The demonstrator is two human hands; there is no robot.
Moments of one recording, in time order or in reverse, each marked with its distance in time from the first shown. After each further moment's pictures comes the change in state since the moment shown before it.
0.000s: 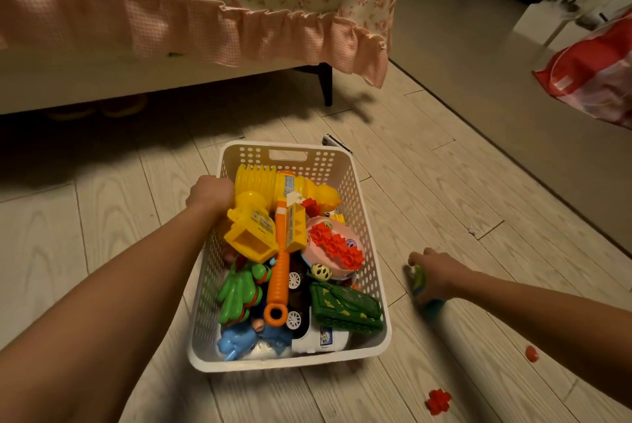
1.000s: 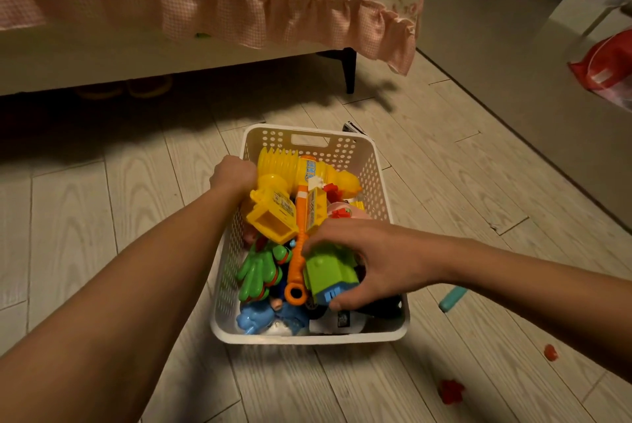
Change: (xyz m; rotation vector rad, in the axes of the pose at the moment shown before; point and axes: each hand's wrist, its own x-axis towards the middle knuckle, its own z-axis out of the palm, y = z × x) left_hand 0.001 -0.002 0.003 0.072 0.027 0.084; right_hand -0.119 -0.143 -0.098 0.193 0.207 -1.009
